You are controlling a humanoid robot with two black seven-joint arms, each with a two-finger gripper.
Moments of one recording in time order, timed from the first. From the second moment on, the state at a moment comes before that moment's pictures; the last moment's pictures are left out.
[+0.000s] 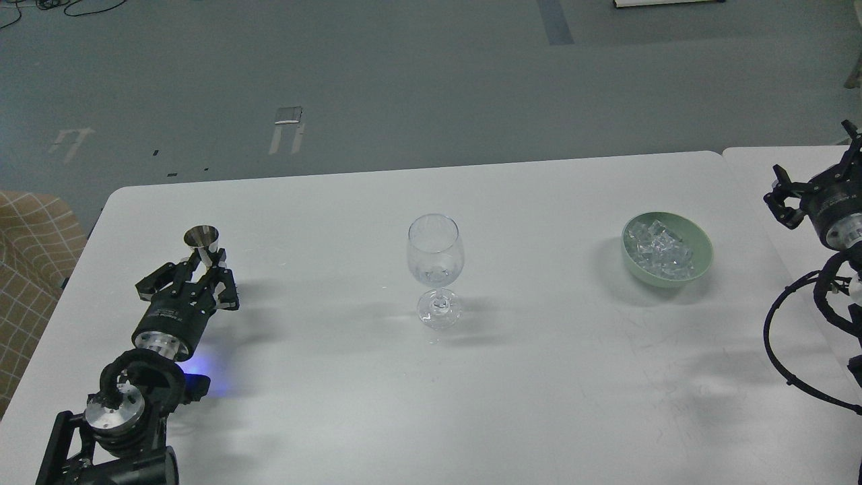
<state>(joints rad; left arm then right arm) -0.11 -0.04 -1.93 -1.04 0.08 -0.25 0.36 0.43 -0.35 1.54 0.72 -0.44 0.21 0.07</state>
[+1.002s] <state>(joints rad) -0.10 -0.02 -1.91 -1.15 0.08 -0.18 0.37 0.43 -0.35 1.54 0.72 -0.44 0.21 0.07</state>
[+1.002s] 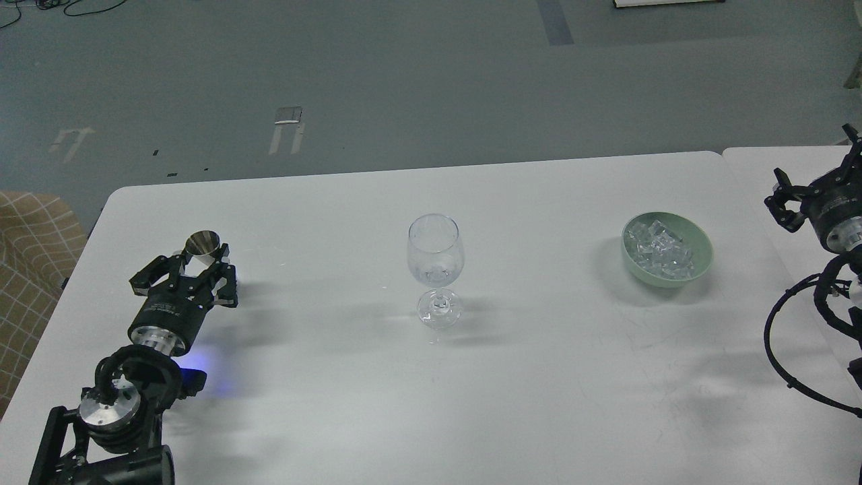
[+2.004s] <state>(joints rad) -0.32 0.27 -1.80 -1.42 0.09 0.03 0.38 0.43 -0.35 1.55 0.83 -0.44 0.22 0.07</state>
